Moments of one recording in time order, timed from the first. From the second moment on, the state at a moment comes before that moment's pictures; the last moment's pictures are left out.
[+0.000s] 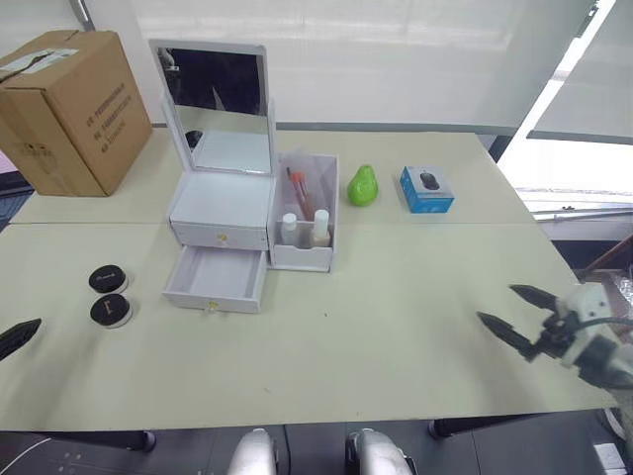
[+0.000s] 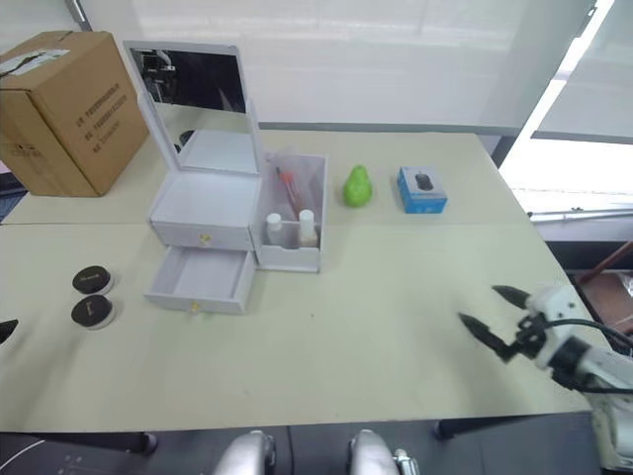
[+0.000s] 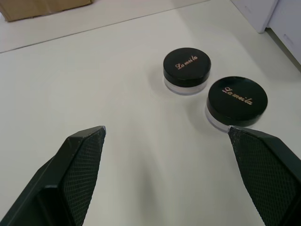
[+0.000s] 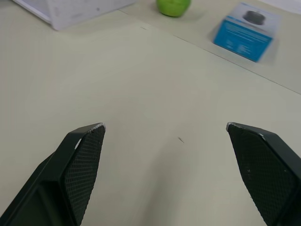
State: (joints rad) left arm 0.17 1.08 0.72 0.58 -0.48 0.09 -1.10; right arm 0.14 -0.75 -0.44 0.03 0.43 0.09 0.94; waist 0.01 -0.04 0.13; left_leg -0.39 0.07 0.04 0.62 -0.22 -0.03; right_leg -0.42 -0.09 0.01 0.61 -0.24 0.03
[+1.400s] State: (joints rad) left arm 0.11 0.43 0.51 -0.06 -0.34 0.34 -0.32; right arm -0.53 -0.46 0.13 -0.43 0.65 0.47 0.87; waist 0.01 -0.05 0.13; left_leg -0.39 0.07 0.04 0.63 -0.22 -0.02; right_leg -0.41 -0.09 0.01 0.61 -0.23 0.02
